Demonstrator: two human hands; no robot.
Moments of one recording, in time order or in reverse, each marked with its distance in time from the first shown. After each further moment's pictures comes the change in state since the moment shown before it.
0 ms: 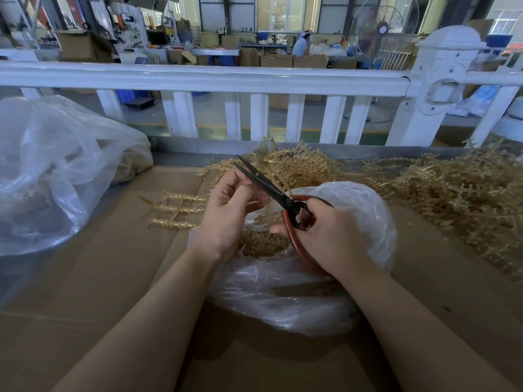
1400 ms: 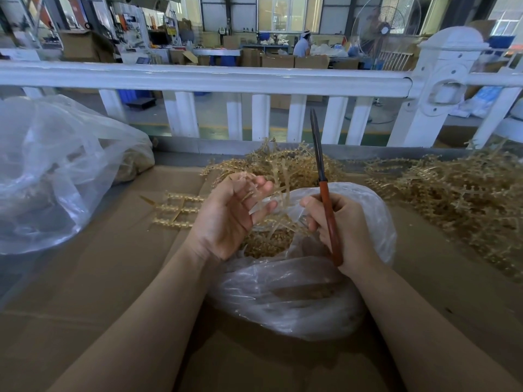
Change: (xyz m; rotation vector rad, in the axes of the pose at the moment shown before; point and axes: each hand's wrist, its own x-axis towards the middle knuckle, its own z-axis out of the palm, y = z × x) left_hand 0.005 0.004 -0.006 -0.691 -0.163 -0.281; right_hand 0.010 -0.006 -0.010 0.847 0.028 0.535
